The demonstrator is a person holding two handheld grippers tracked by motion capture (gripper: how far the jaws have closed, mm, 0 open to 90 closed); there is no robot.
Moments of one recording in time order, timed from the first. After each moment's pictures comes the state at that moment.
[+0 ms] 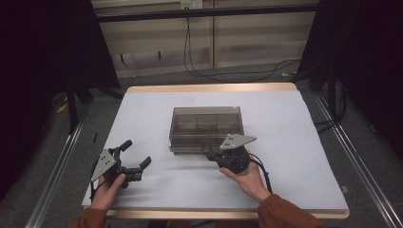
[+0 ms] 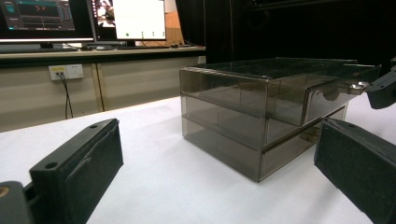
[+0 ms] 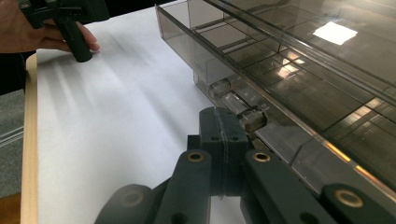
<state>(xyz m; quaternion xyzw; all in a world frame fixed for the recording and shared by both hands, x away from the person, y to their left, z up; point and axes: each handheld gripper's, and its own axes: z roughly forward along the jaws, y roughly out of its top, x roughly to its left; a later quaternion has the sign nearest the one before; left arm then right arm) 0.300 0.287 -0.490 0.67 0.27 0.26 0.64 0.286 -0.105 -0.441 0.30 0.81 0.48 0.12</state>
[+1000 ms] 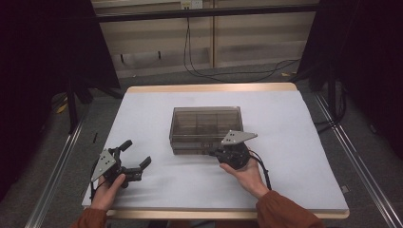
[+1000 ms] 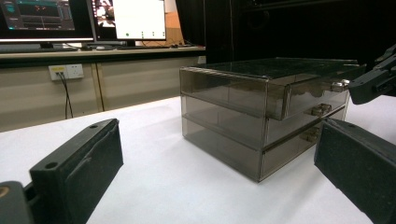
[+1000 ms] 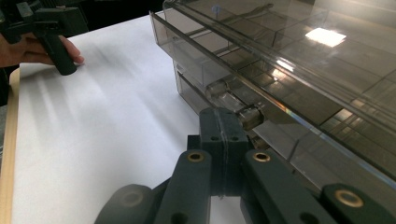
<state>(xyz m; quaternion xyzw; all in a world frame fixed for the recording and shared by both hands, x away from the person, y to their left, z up) 0.300 0.287 -0.490 0.67 0.27 0.26 0.64 0.298 -0.108 -0.445 0.31 0.80 0.50 0.13</state>
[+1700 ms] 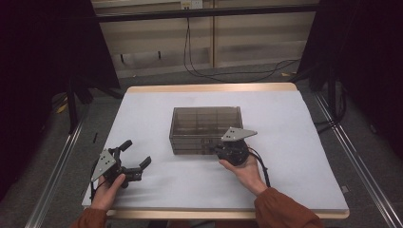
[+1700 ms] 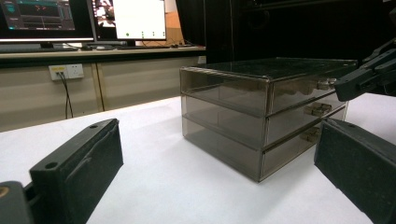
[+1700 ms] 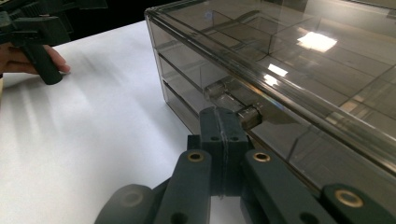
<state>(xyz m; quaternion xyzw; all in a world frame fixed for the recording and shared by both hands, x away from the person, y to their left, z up) 0.300 0.287 -0.490 0.67 0.27 0.26 0.64 0.308 -0.108 -0.447 0.32 0.79 0.50 0.15</state>
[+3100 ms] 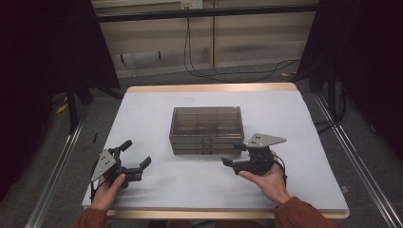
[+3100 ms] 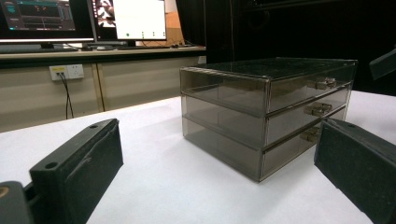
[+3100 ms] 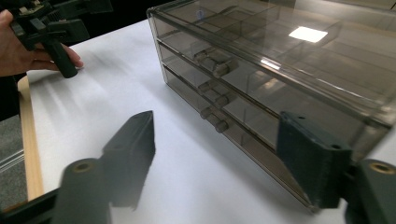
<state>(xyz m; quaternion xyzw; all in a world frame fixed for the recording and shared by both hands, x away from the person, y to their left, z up) 0.300 0.286 -0.490 0.67 0.27 0.26 0.64 0.267 -0.162 -0.428 0.35 0.78 0.50 0.14</state>
